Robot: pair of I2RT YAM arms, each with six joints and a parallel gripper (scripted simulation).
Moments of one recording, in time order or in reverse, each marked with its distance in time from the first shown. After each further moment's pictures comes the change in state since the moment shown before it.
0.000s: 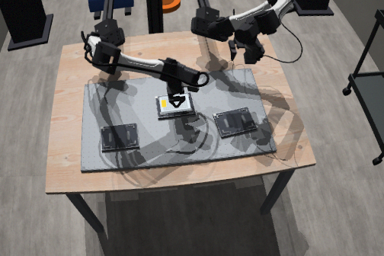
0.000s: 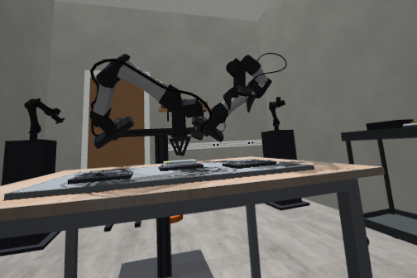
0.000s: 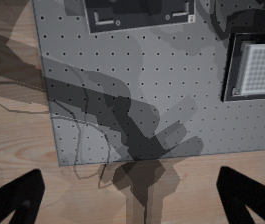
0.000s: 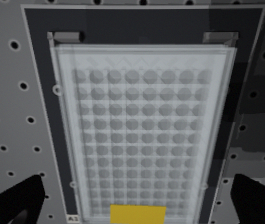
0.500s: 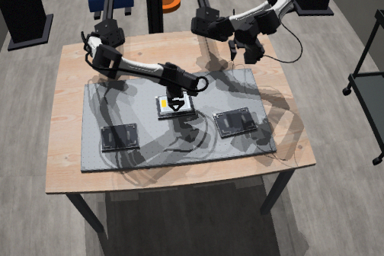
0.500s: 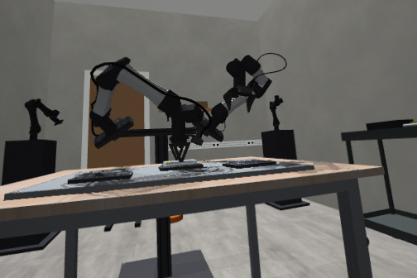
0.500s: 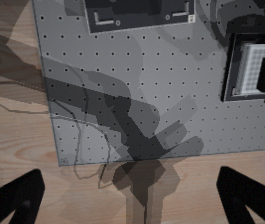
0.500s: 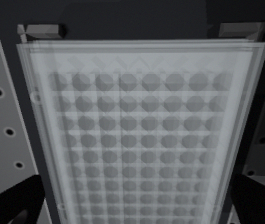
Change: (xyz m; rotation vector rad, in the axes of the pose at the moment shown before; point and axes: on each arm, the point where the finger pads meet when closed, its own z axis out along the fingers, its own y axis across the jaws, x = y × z) left arm 0.000 0.000 0.000 0.000 0.000 0.000; right arm 0.004 -0.001 0.022 -0.008 0.007 0.009
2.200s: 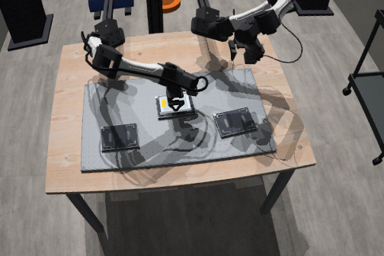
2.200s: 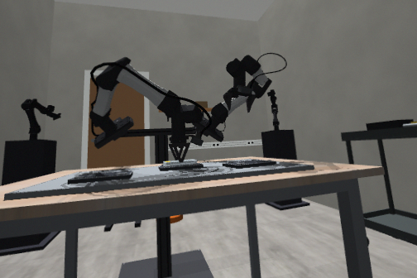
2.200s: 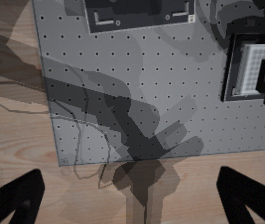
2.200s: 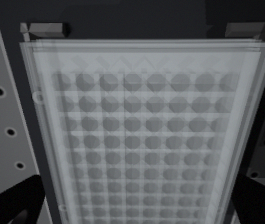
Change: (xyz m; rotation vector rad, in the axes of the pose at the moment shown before) left arm 0.000 0.000 0.000 0.000 0.000 0.000; right arm 0.000 0.002 0.001 0.000 0.000 -0.006
